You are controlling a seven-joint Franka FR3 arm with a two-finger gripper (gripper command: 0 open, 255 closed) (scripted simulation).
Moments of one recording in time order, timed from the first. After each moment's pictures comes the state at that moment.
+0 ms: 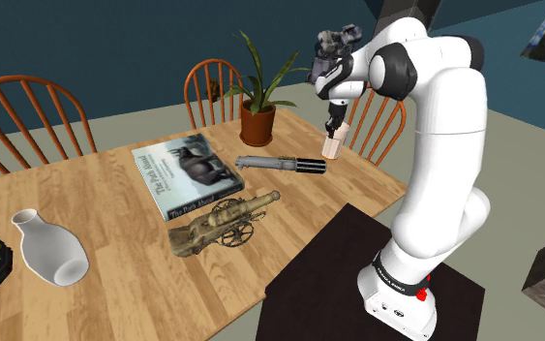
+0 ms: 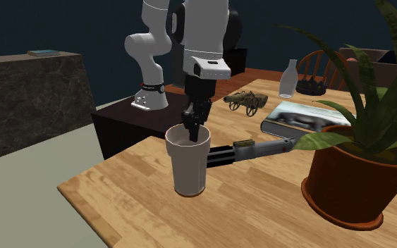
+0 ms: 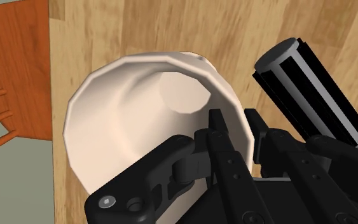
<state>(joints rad) -0.30 0.46 -0.45 -1.81 0.12 2.23 -0.79</state>
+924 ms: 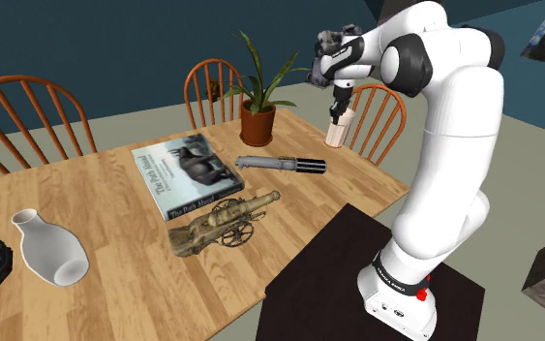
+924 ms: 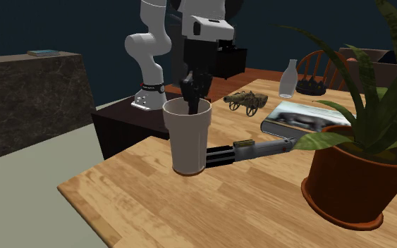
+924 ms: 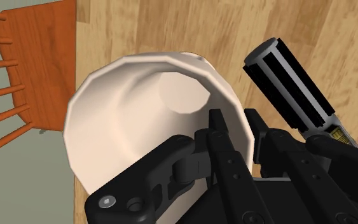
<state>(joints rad) -0.28 0.37 -0.47 -1.75 0.07 2.08 -0.77</state>
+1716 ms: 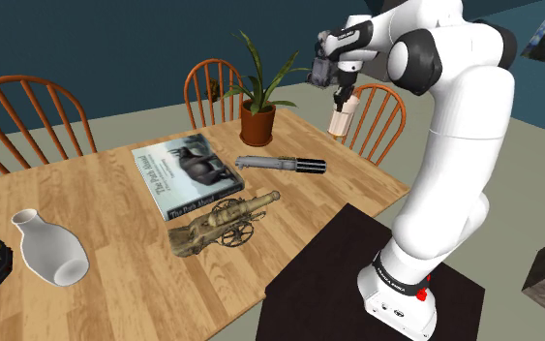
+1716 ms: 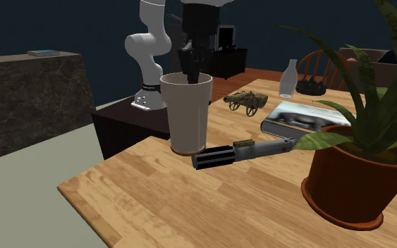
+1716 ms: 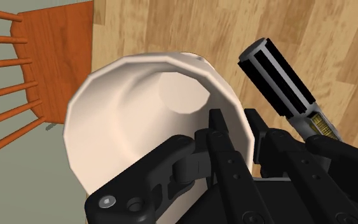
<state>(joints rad) -0.27 0.32 -0.49 -1.65 0.05 1.94 -0.76</state>
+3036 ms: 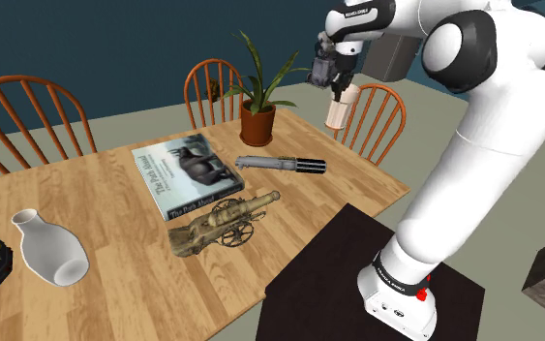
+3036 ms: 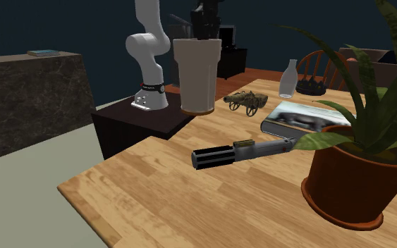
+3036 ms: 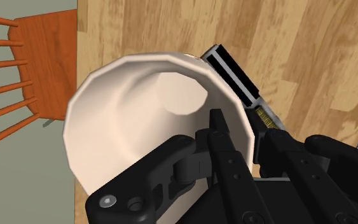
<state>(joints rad) -0.16 0.09 -0.46 -1.75 -0.06 1.82 -0.61</state>
